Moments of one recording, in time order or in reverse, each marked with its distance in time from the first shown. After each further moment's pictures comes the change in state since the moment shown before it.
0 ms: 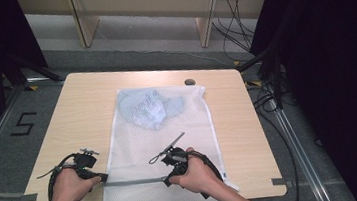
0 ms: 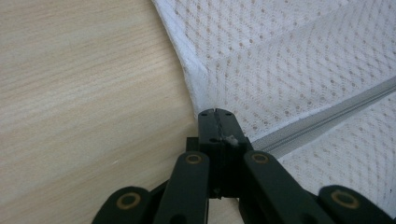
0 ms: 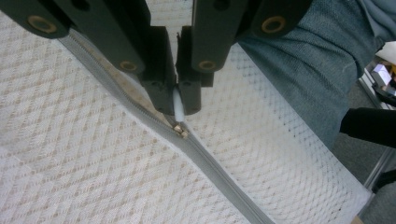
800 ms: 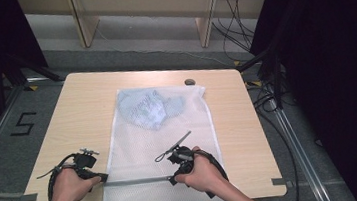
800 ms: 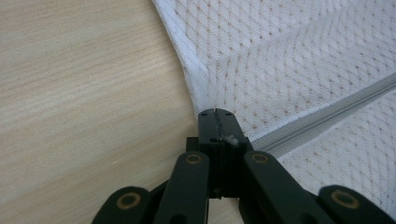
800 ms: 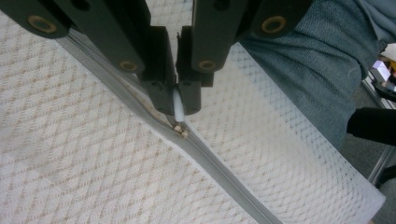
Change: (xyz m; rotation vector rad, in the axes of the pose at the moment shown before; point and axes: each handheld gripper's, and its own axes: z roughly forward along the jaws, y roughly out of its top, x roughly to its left) left arm 0.000 0.000 0.000 0.001 -0.003 -0.005; right arm -0.011 -0.008 -0.008 -0.008 -0.008 0.019
